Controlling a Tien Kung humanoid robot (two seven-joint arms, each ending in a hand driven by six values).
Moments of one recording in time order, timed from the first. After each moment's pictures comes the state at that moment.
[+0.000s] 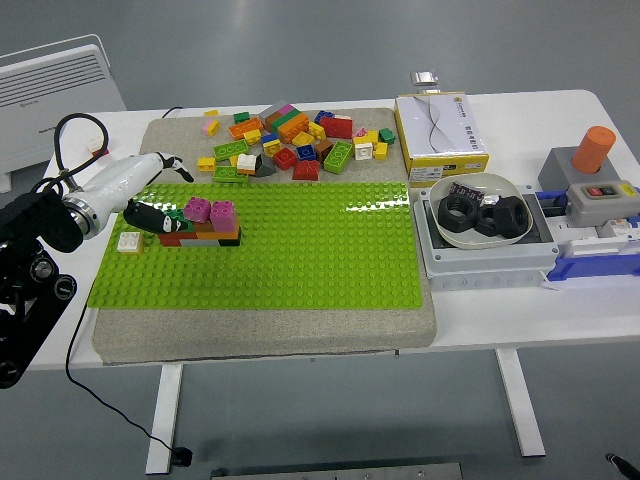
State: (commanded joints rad) left arm -0.49 0.37 -1.12 -1.28 2.04 -0.24 0.12; right arm 0.12 -0.06 2.27 0.30 -2.27 0.19 -0.15
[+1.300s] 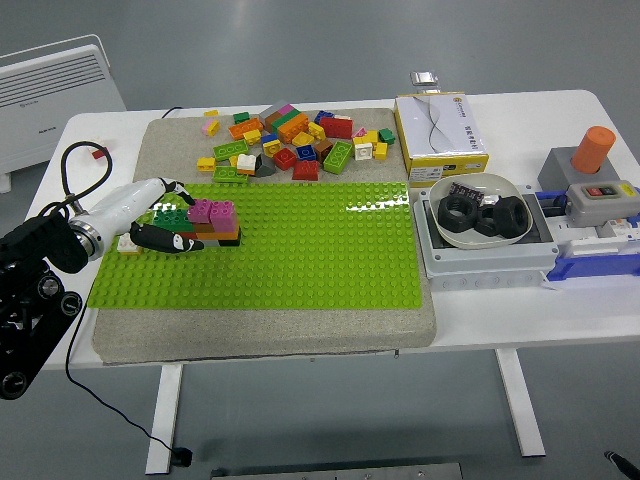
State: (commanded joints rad) left arm -0.48 0.35 -1.10 -1.22 2.01 -0.22 0.10; right arm 0.13 -0.06 2.27 0.30 -2.27 0.19 -0.15
